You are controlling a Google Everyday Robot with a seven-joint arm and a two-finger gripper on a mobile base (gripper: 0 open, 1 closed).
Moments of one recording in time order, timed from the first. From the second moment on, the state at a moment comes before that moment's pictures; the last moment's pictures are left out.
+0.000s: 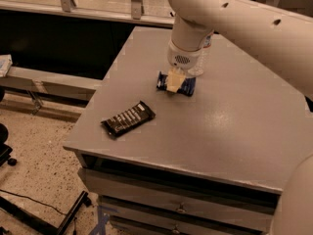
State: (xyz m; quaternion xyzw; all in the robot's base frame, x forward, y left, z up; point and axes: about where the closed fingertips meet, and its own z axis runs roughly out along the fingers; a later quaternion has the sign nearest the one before) arm 0.626 -0.059 0.833 -0.62 0.78 -0.01 0.12
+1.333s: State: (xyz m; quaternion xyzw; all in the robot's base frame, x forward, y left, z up) arm 0.615 -0.076 0.832 -0.61 0.78 -0.01 0.13
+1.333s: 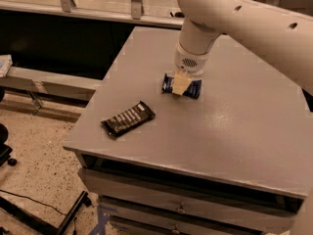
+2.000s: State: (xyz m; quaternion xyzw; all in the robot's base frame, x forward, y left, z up) arm 0.567 -0.107 0.849 -0.59 0.79 -0.01 0.14
